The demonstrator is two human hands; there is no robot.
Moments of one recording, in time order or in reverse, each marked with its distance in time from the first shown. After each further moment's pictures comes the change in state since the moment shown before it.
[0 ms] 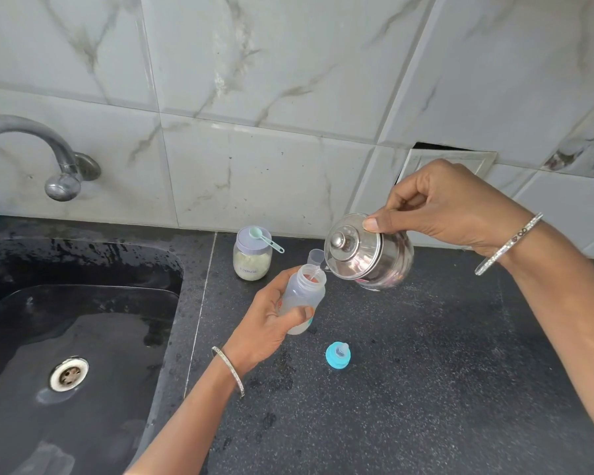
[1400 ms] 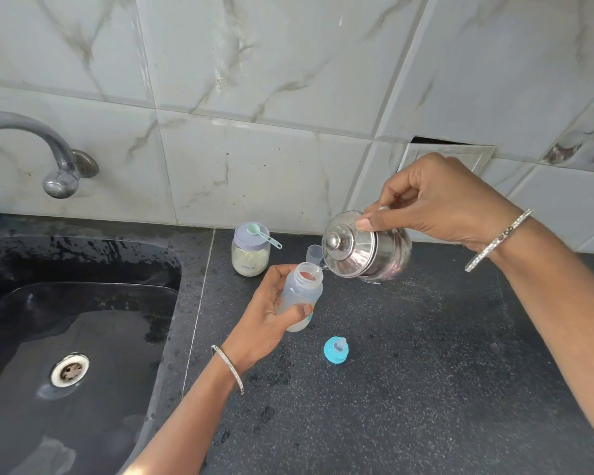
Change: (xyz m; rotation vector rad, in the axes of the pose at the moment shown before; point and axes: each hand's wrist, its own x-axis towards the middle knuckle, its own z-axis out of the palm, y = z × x) left_hand -0.003 -0.006 0.005 -0.021 0.056 -0.018; right_hand -0.002 0.001 0.003 -0.022 0.043 -0.035
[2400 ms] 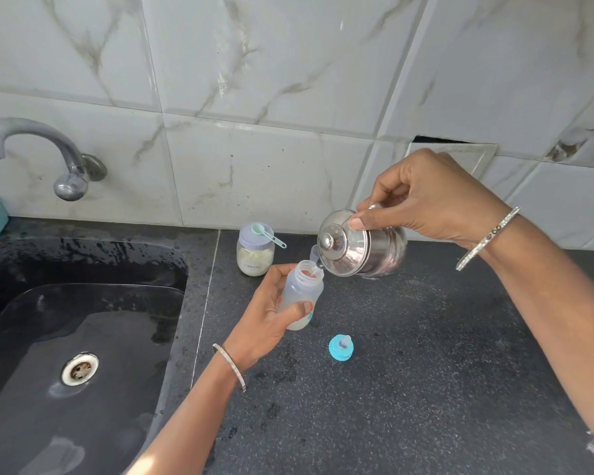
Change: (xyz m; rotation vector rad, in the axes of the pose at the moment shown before) left_hand -0.006 0.003 -0.005 0.012 -0.007 0.005; right_hand -0.003 -0.013 0.006 -0.025 0.015 -0.034
